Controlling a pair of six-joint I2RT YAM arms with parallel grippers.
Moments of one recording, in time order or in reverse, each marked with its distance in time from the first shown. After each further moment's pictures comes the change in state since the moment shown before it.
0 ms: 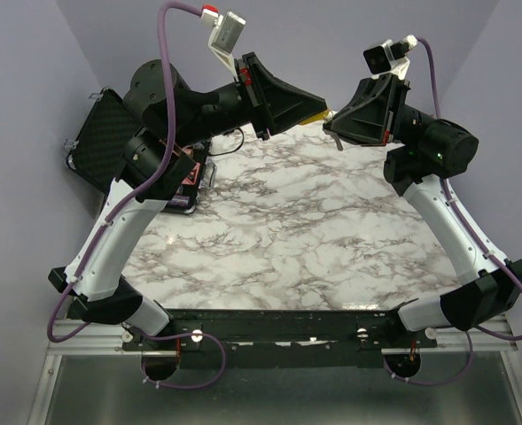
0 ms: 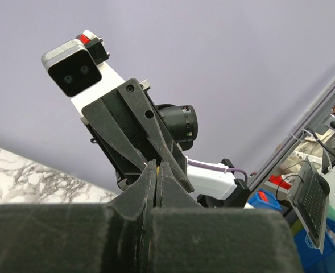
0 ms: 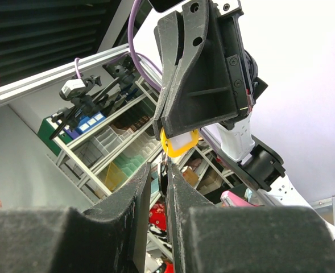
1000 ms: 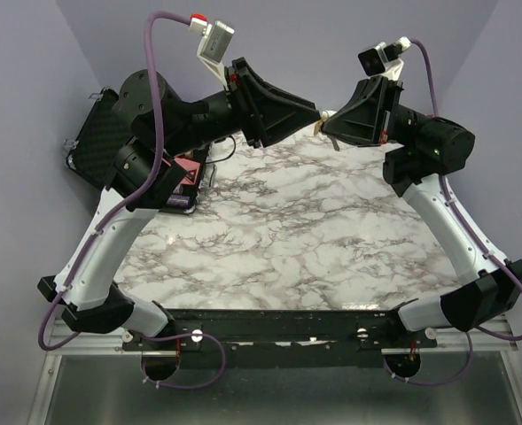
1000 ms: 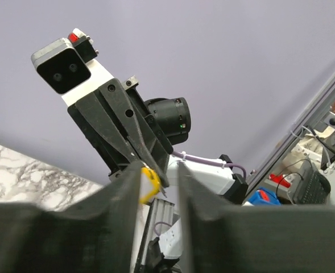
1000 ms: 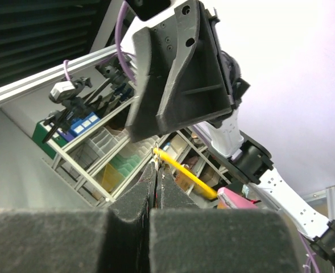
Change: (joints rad) left arm 0.000 -0.061 -0.078 0.019 -0.011 0.001; right arm 0.000 -0.002 -0.011 -0.037 -0.010 -0.029
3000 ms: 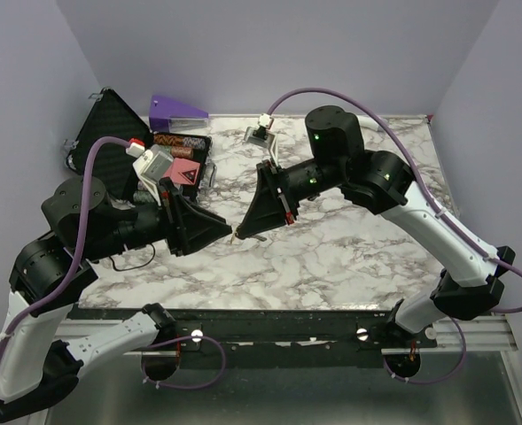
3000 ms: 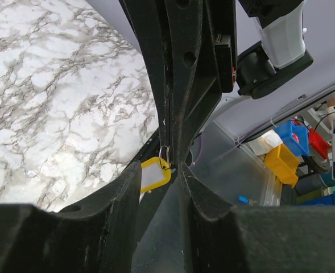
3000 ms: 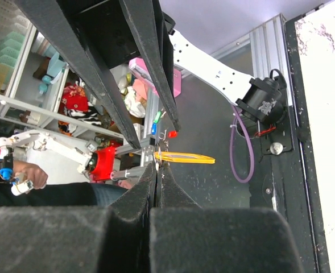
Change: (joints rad) left arm 0.001 -0.594 -0.479 -0.641 -0.148 0.124; right arm 0.570 0.120 0.454 -1.823 0.103 -1.445
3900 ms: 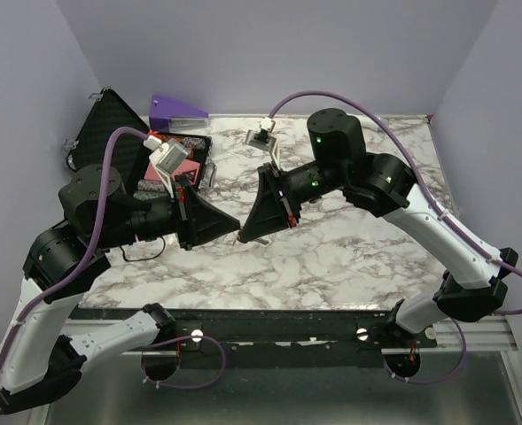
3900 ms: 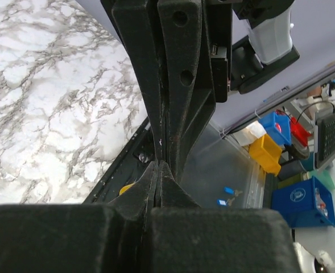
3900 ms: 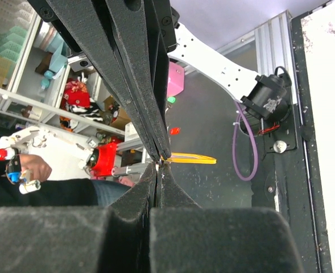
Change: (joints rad) left arm 0.002 0.051 -0.003 0.047 0.075 -0.039; right arm 0.000 -0.020 -0.032 0.039 -0.011 0.008
